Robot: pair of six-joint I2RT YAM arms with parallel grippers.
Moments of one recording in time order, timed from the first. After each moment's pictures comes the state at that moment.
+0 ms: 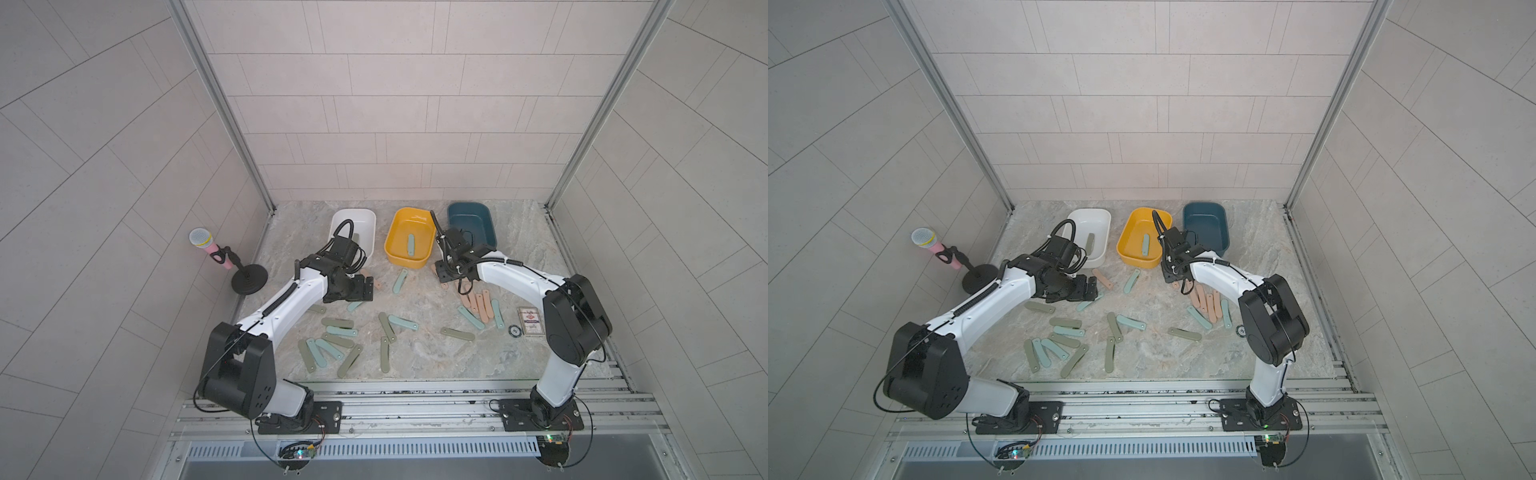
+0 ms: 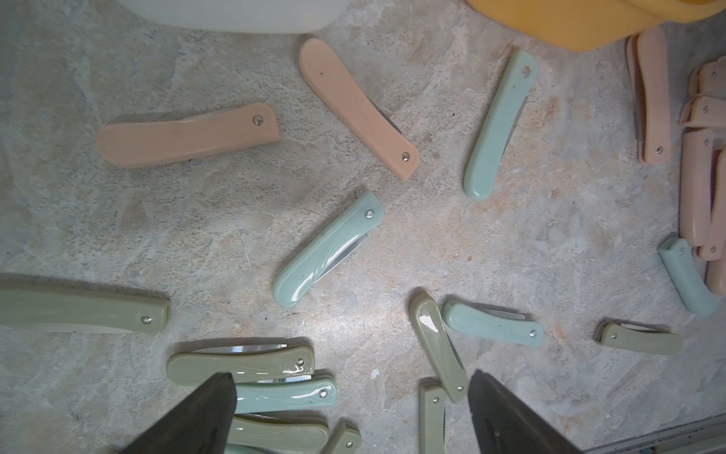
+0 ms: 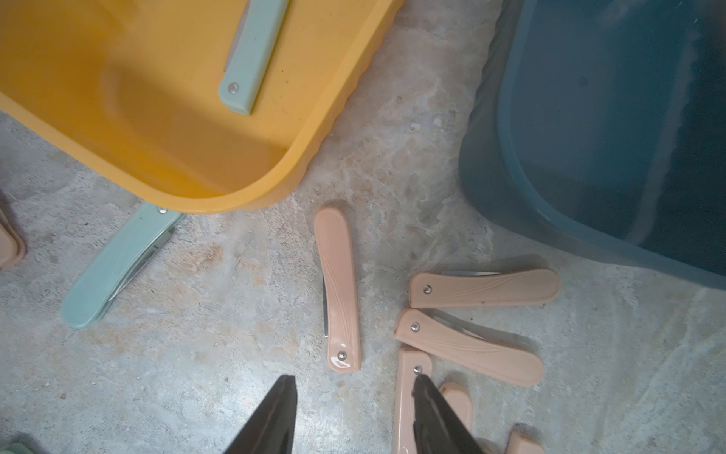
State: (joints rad) left arm -0.35 1.44 1.07 -0.86 0.10 -0.34; right arm 0.51 1.78 1.30 -0.58 0.18 0.23
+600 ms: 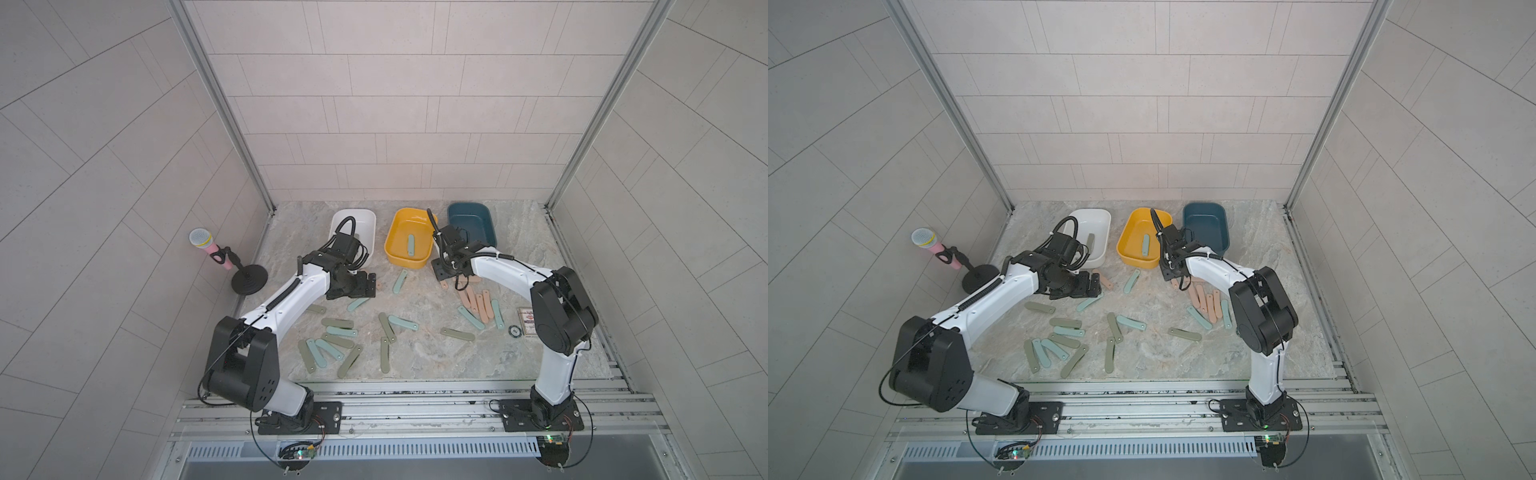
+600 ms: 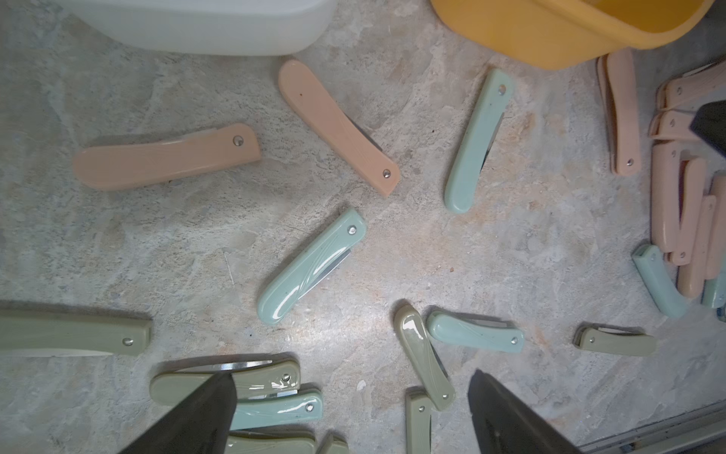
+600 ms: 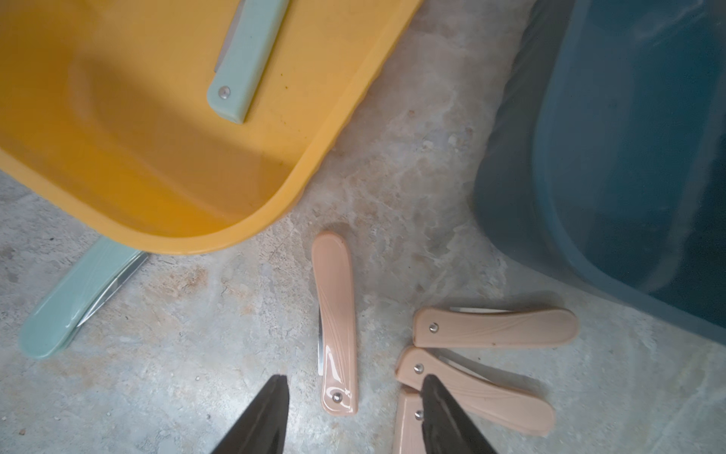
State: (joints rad) left arm -0.35 1.48 1.11 -0.85 0.14 -0.34; right arm 0.49 1.89 1.38 -0.58 0.16 0.18
